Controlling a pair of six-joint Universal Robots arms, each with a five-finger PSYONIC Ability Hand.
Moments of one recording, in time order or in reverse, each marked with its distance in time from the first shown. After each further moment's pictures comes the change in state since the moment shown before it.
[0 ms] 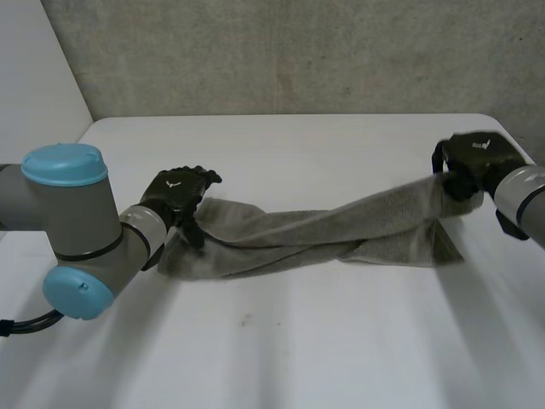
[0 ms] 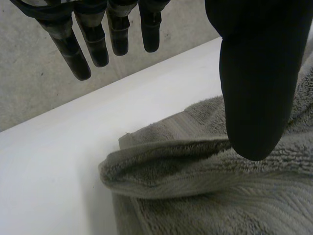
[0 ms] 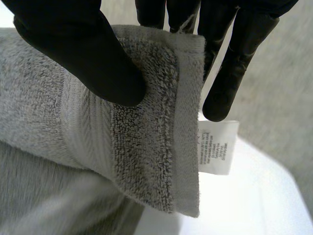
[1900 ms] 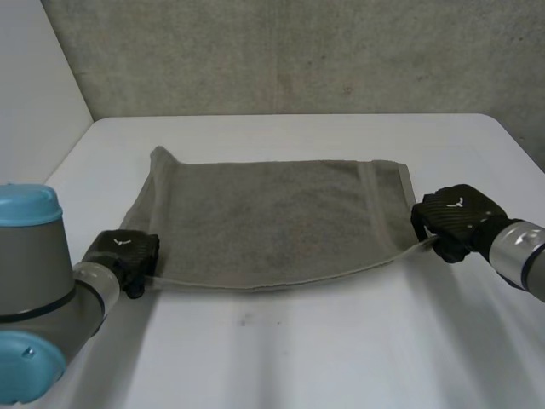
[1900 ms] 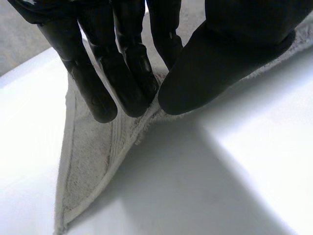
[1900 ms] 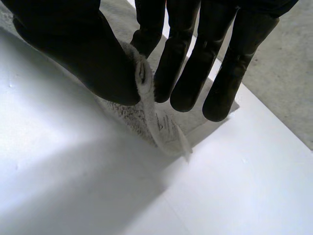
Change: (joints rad) left arm 0.055 0.270 -0.388 -0.108 -0.206 0.130; right arm -0.034 -0.093 0.276 0.042 -0.163 -0.322; left_hand 0.946 0.965 0.965 0.965 0.957; right_hand 0.005 0.004 0.003 0.003 0.004
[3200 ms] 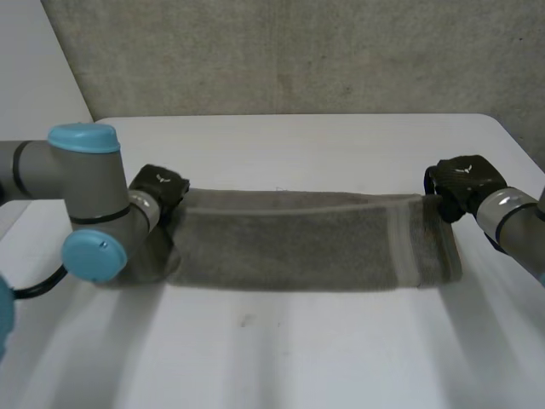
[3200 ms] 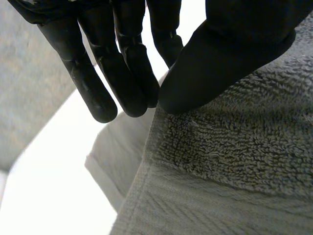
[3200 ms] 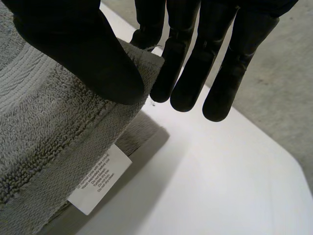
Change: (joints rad) left arm -0.026 -0.503 0.759 -0.116 0.065 0.327; right arm 0.057 0.229 -0.274 -0.109 0.216 0.199; left_hand 0.000 0.000 0.000 0.000 0.003; right_hand 0.000 0.000 0.000 0.000 0.000
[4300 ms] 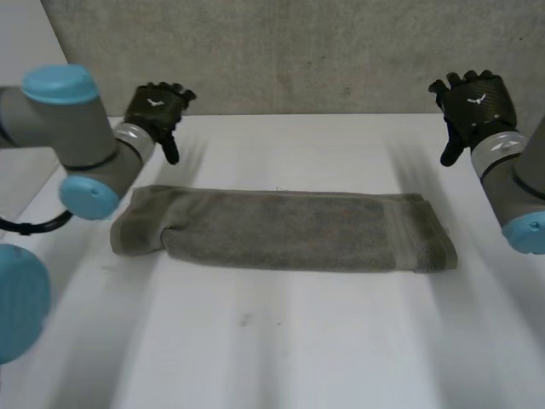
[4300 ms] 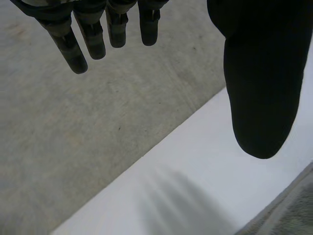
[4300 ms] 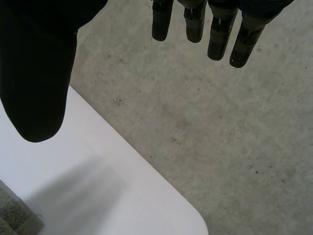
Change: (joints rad) left arm 0.050 -0.115 0.448 -0.022 0.122 -0.272; right arm 0.066 0.029 -0.185 -0.199 0.152 -0.003; left_hand -1.023 -1.051 -1.049 -1.048 -1.004; right_hand -1.209 -1.043 -1.045 -1.040 -0.985
